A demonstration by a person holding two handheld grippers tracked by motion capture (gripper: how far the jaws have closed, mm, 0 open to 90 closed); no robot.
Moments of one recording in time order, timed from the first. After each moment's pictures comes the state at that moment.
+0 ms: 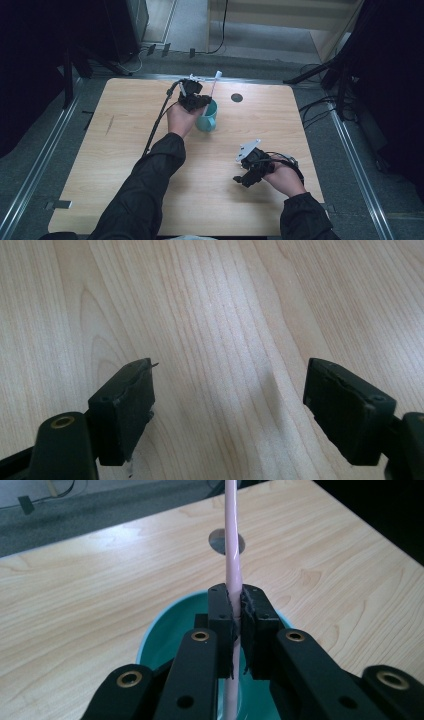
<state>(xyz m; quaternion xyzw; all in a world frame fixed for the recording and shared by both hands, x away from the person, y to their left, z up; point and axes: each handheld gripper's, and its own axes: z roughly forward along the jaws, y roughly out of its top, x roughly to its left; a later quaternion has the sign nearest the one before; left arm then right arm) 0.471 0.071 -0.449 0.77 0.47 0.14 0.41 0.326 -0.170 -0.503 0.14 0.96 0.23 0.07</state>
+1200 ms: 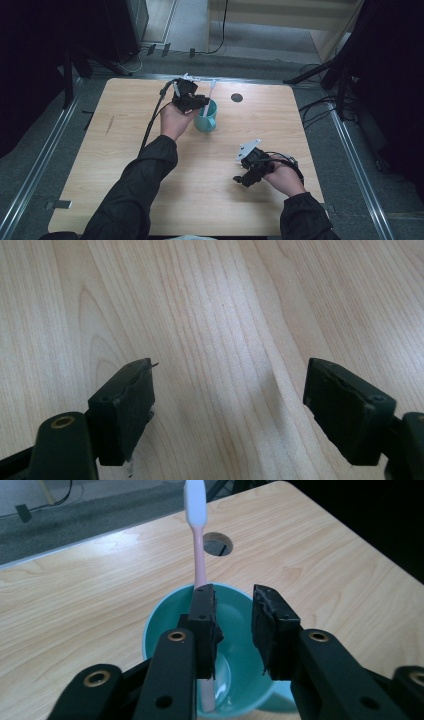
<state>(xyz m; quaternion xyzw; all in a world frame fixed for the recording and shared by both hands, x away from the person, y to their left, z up) 0.445 0.089 -0.419 0.77 0.45 0.14 0.42 0.327 -0.170 -0.504 0.14 0.96 0.23 0.07</state>
